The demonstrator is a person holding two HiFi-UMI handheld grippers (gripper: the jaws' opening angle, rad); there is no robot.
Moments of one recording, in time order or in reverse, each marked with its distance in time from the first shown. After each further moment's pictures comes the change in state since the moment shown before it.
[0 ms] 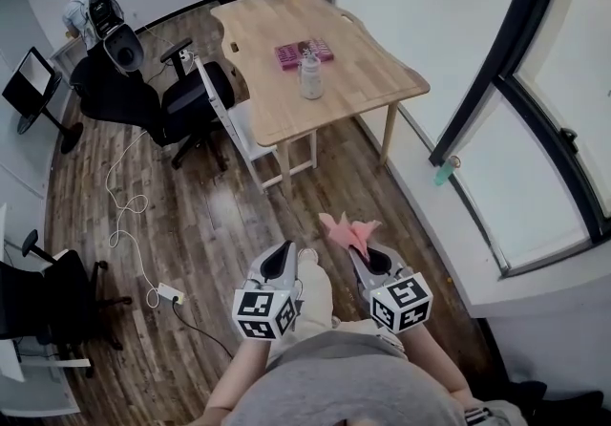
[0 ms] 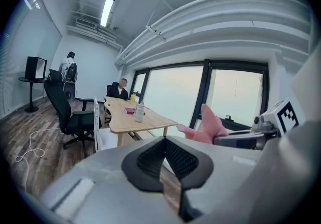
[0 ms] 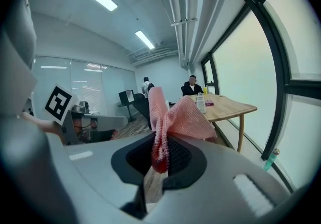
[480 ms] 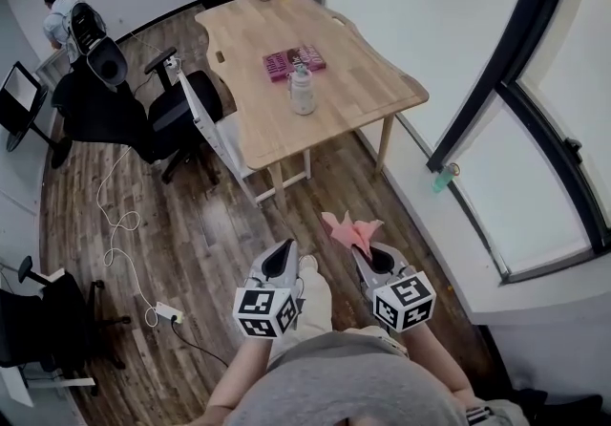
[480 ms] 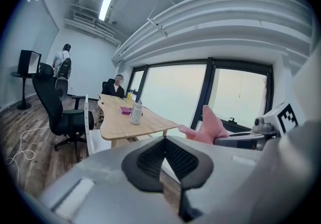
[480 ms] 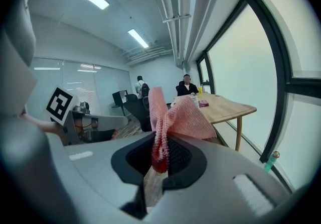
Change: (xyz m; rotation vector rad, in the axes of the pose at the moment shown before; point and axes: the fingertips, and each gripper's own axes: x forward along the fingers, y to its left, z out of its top) left arm 0.096 0.028 0.025 -0.012 0.017 -0.044; right arm 0.062 -0.069 0.026 0.029 0.002 -0.040
